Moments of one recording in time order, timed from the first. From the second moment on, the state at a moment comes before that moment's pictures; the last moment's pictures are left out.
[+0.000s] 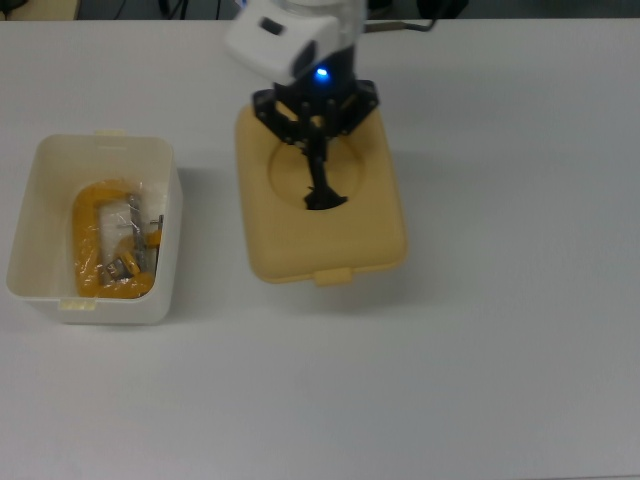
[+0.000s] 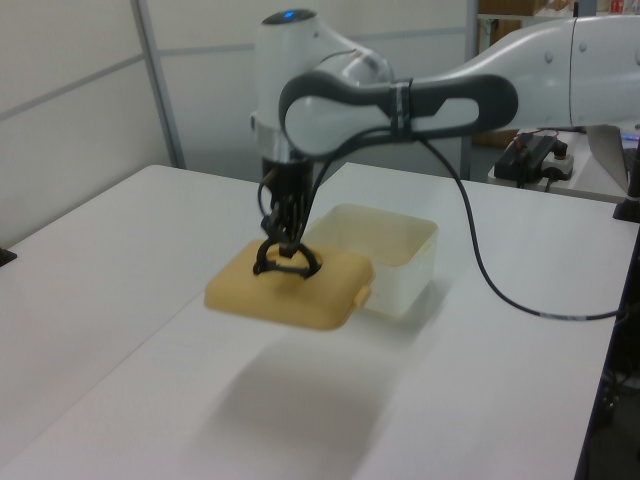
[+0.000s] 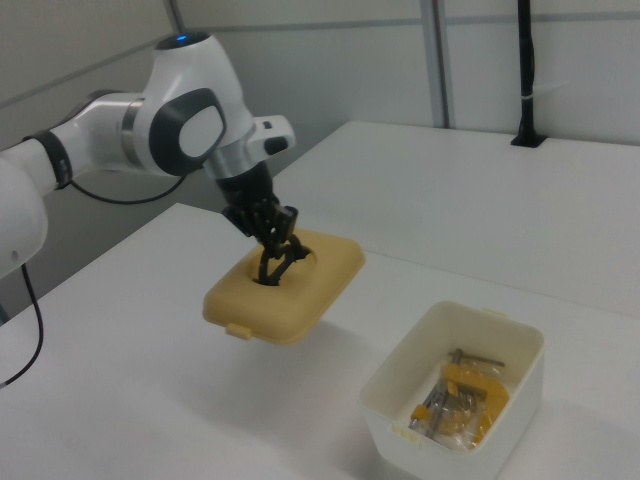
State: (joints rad) arm 0.10 0.24 0.09 -1.46 -0.05 1.83 0.02
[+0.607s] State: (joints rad) arm 0.18 0.33 0.09 -1.66 -0.07 2.15 0.18
